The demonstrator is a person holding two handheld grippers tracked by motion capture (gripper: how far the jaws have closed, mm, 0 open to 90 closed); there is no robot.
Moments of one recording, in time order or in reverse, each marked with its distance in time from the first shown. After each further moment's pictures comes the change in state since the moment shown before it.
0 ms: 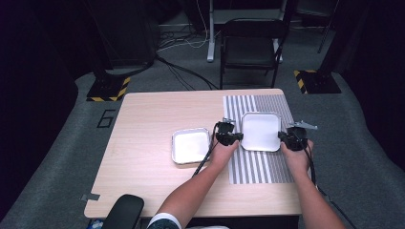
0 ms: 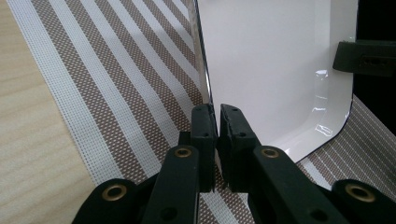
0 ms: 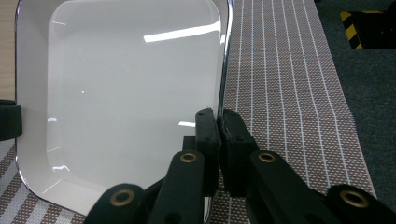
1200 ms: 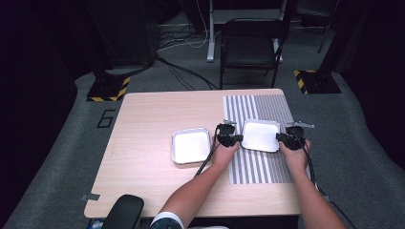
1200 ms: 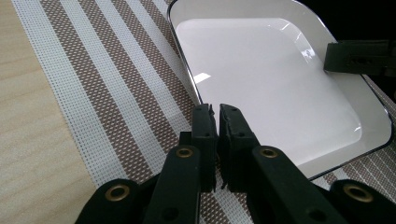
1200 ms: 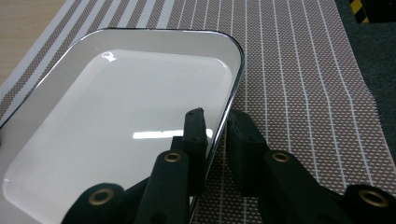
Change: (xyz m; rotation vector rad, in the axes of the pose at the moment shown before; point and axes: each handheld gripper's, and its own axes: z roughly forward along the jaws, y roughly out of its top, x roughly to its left) left arm 0.004 -0.006 0.014 0.020 0.030 -0.006; right arm -0.012 -0.006 0.028 0.069 -0.011 0.044
